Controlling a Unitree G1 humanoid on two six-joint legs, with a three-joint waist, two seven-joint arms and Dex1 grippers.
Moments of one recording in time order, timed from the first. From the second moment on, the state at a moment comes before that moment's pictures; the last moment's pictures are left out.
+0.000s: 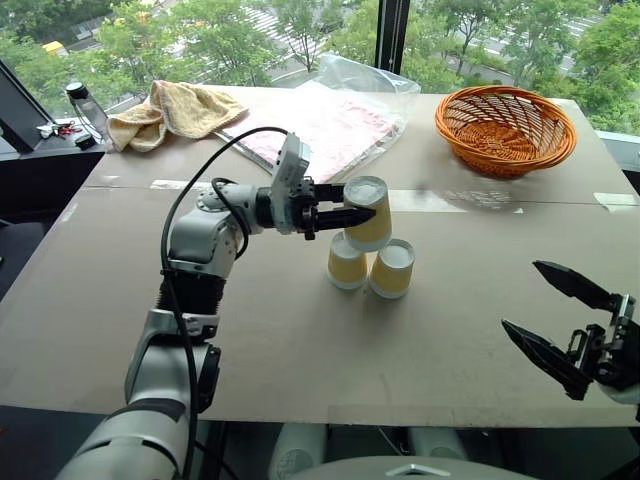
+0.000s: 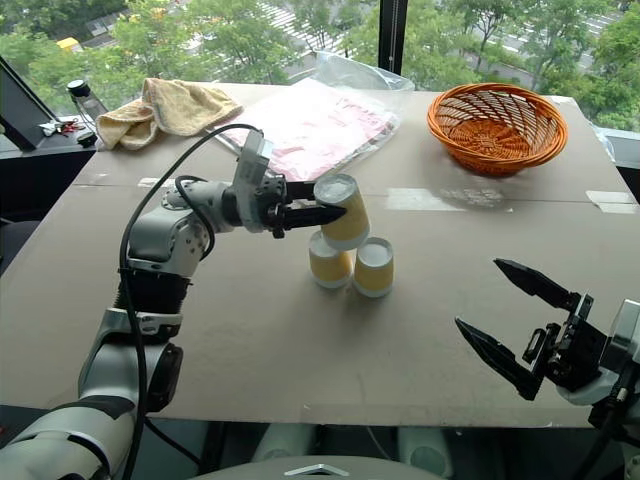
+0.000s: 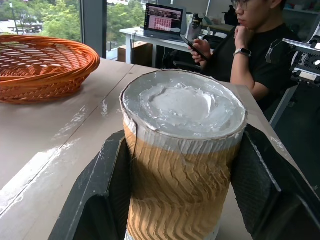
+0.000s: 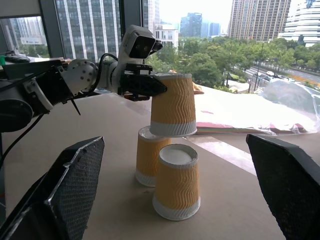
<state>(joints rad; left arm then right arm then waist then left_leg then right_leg) -0.77 0.47 -0.05 0.20 -0.49 0.47 -1.31 0.50 -0.52 -0.48 -0.70 0.87 0.11 0.98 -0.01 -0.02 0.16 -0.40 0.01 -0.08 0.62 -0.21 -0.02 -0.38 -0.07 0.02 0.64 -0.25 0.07</state>
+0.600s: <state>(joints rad) -0.74 0.48 -0.11 0.17 -0.45 0.40 -1.32 0.52 -0.51 -0.47 -0.68 0.85 0.08 1.00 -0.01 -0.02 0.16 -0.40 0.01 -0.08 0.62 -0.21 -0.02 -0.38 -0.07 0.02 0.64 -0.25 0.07</state>
